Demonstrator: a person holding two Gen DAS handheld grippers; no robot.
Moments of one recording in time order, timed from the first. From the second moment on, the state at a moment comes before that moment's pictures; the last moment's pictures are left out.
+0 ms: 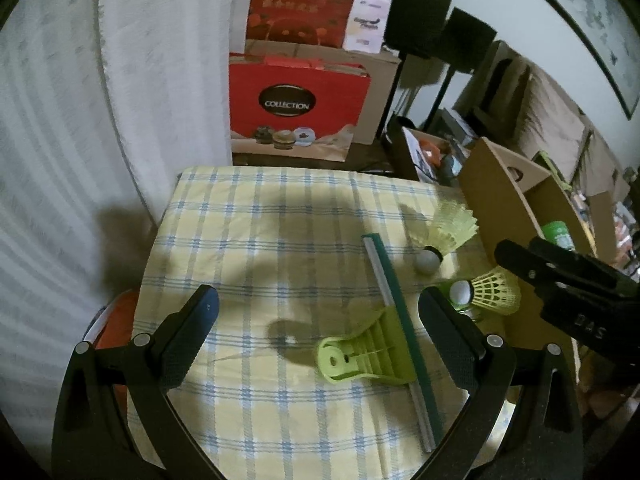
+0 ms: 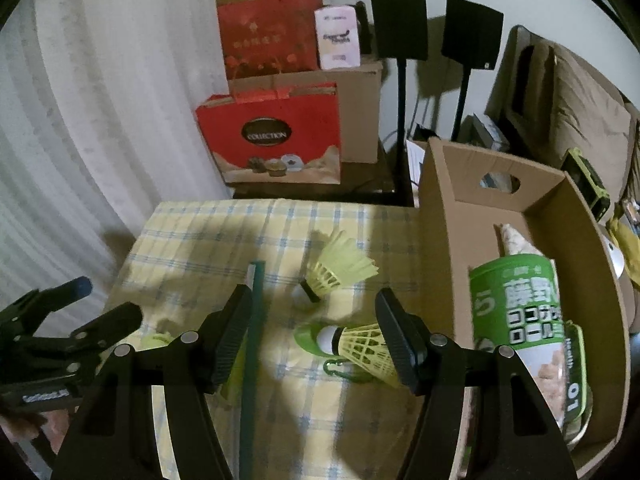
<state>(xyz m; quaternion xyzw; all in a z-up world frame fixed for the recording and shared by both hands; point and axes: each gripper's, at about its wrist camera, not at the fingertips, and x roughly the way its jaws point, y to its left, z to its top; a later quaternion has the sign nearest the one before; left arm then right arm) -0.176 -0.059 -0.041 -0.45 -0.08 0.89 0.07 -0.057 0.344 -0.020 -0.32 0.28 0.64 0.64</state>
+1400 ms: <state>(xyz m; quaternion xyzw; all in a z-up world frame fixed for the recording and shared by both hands) -0.179 -0.077 -0.061 -0.46 -0.11 0.88 0.08 -0.039 0.436 -0.108 -0.31 0.43 0.58 0.62</state>
